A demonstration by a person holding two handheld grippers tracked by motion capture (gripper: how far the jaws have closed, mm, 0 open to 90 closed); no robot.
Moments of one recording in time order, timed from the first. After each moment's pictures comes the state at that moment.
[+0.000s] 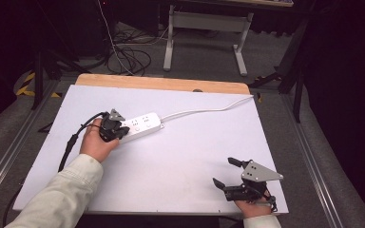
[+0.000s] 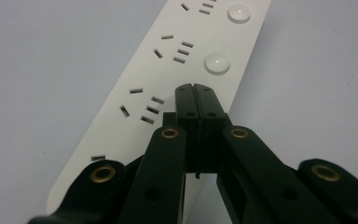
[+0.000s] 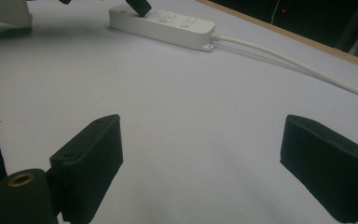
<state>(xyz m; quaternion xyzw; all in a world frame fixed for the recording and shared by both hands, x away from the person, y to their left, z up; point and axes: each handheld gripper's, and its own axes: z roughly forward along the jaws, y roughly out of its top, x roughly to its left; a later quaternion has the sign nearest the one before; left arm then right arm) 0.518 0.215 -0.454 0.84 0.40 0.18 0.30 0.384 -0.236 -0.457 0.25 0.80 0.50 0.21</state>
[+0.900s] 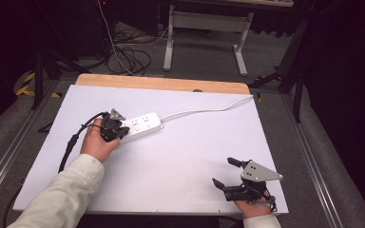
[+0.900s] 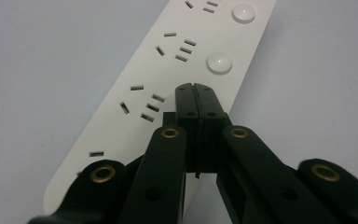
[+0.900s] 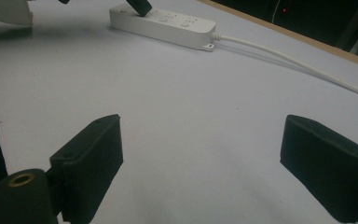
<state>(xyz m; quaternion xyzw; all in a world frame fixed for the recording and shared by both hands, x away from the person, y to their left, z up) 0.518 0.213 -0.454 0.84 0.42 0.18 0.30 0.384 -0.234 -0.457 0.25 0.80 0.50 0.21</state>
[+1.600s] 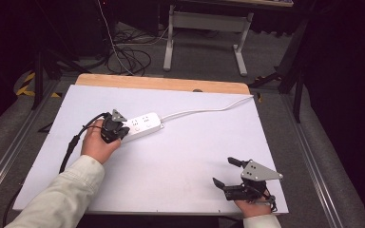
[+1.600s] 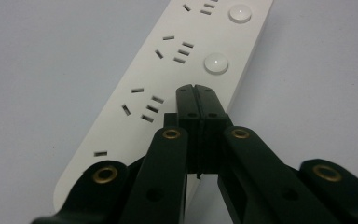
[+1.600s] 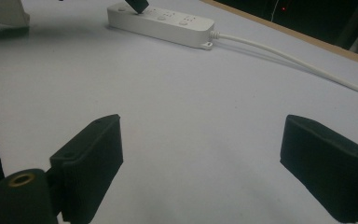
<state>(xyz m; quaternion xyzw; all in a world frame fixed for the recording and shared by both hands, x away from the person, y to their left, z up) 0.513 0.210 -0.450 0.84 0.41 0.20 0.29 0.386 -0.236 -0.458 0.25 0.80 0.50 0.21</state>
